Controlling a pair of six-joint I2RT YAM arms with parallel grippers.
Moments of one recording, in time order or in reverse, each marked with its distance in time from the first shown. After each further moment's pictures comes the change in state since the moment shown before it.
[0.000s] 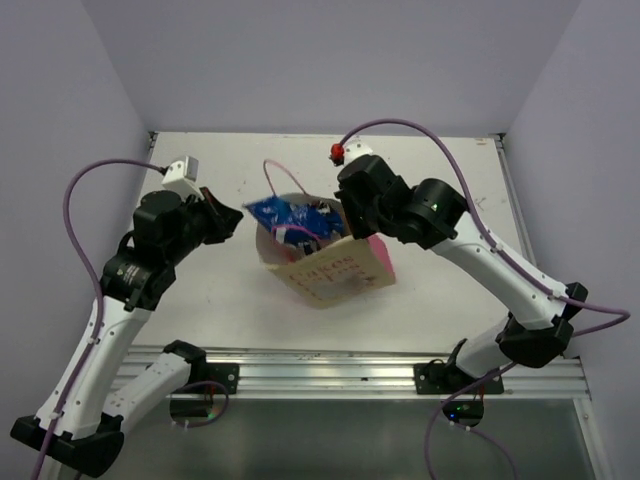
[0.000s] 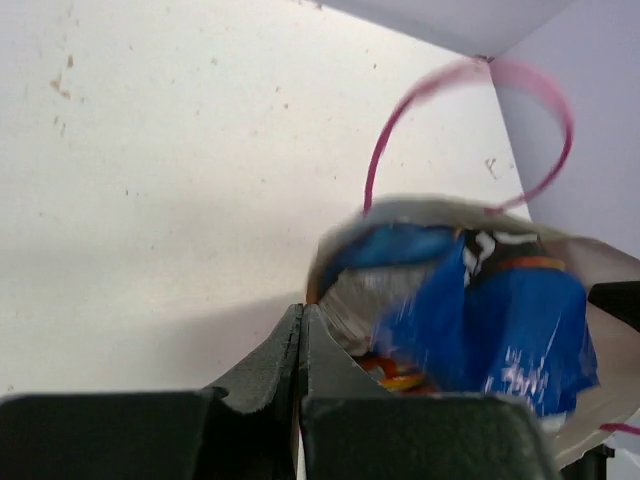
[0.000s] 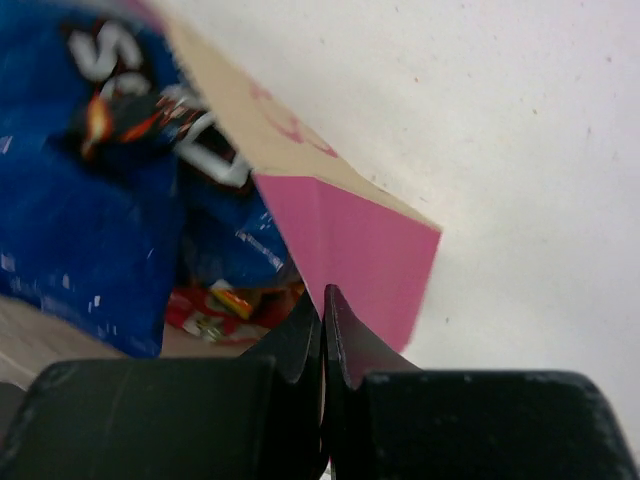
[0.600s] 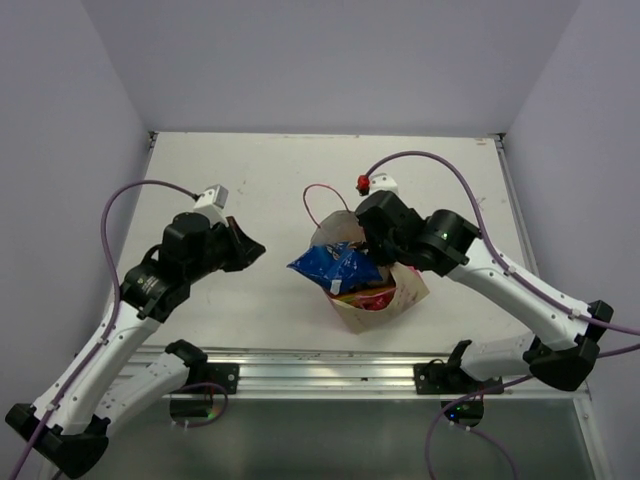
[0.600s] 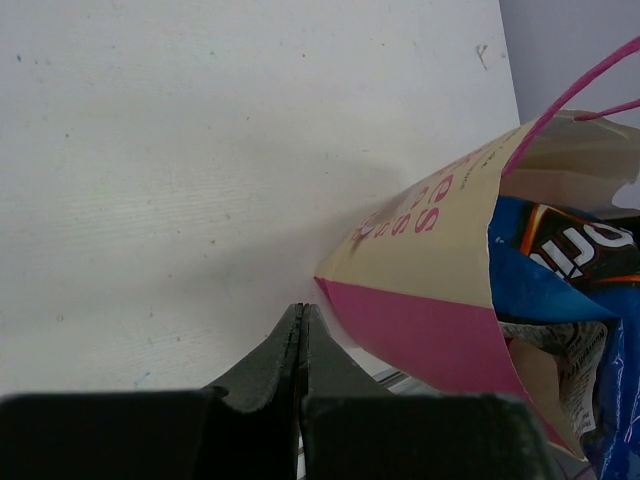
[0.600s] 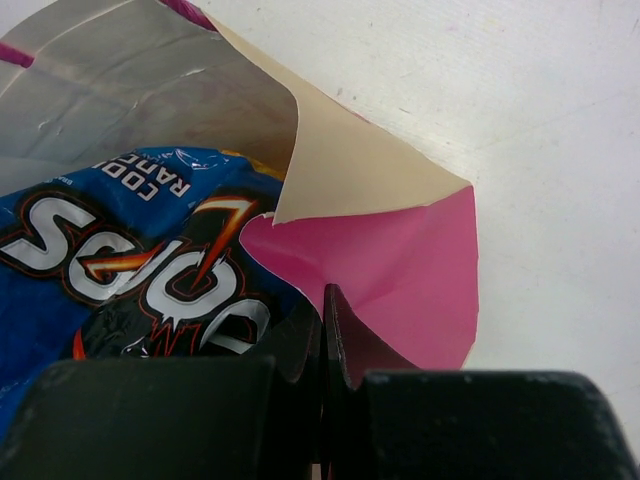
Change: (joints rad) left arm -0.152 -0.053 -0.202 -0.013 0.034 -0.119; right arm -0.003 -0.210 -0.402 0.037 0.036 0.146
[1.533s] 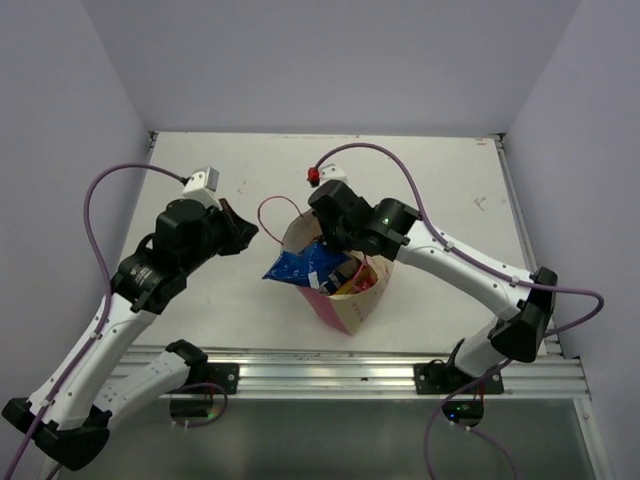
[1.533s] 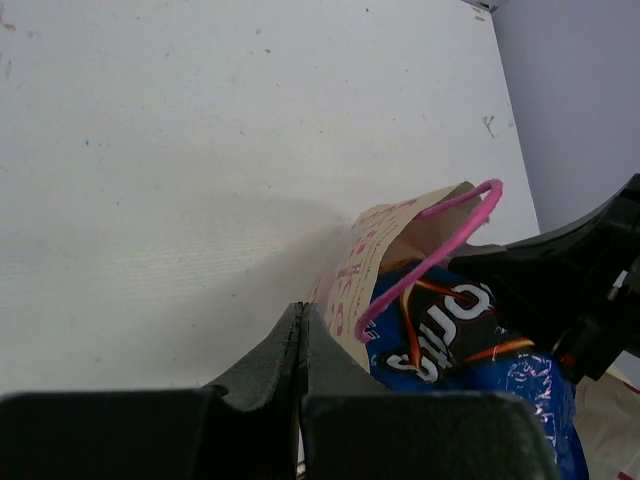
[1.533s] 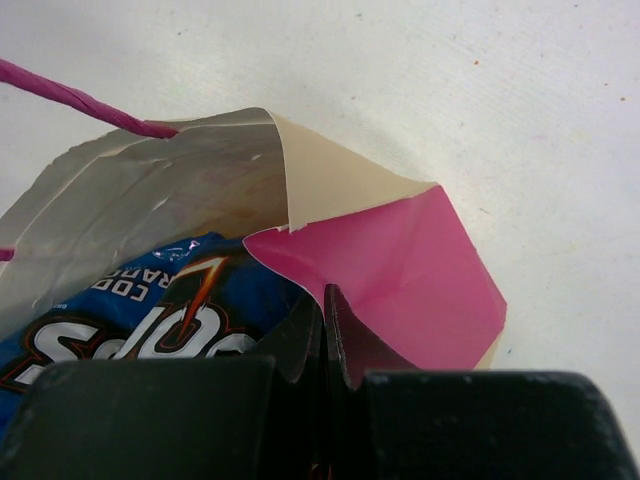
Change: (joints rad) left arm -0.019 0.055 0.135 -0.016 -0.140 0.027; right arm 0.054 0.249 0.117 0.200 -0.027 -0.055
